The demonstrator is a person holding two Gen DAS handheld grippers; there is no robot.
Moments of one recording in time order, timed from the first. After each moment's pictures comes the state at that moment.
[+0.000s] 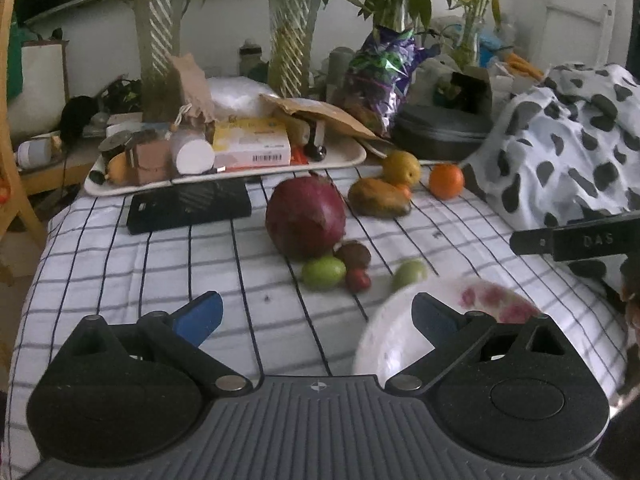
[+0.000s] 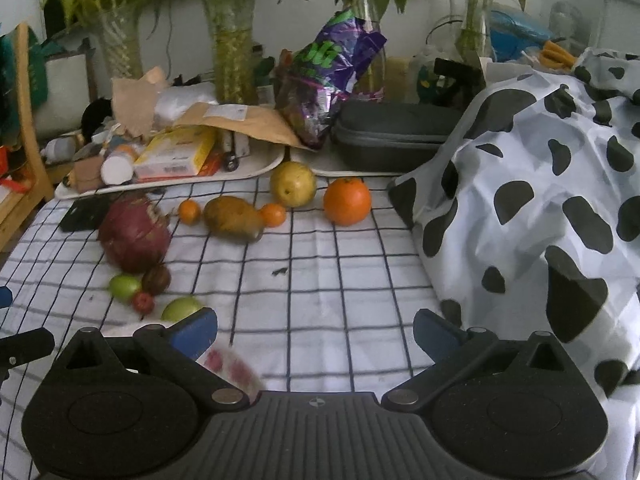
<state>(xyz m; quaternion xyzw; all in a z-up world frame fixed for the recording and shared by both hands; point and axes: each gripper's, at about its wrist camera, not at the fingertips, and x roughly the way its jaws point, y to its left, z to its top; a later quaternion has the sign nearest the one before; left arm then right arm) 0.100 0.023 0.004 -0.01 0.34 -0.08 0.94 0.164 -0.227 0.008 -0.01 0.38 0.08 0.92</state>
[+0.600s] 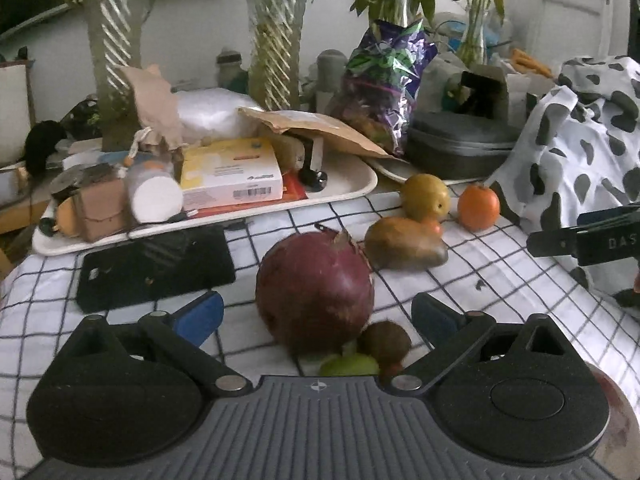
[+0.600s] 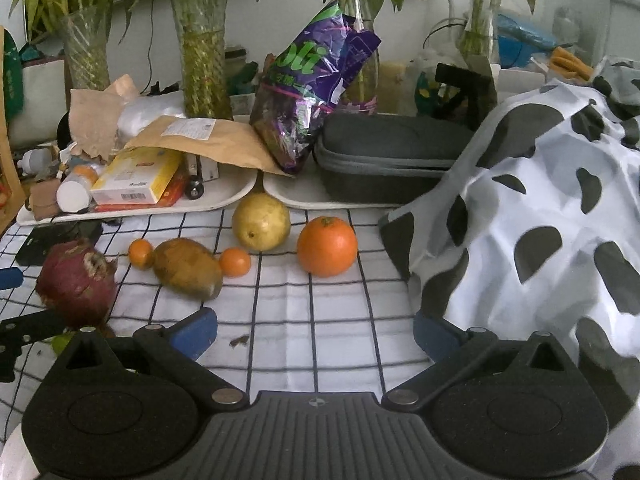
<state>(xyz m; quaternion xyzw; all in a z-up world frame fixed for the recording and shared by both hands) 0.194 0.018 -0.020 0.02 0.33 -0.10 0.94 0.240 -0.232 -0.009 -0.03 0.37 0.07 0.93</state>
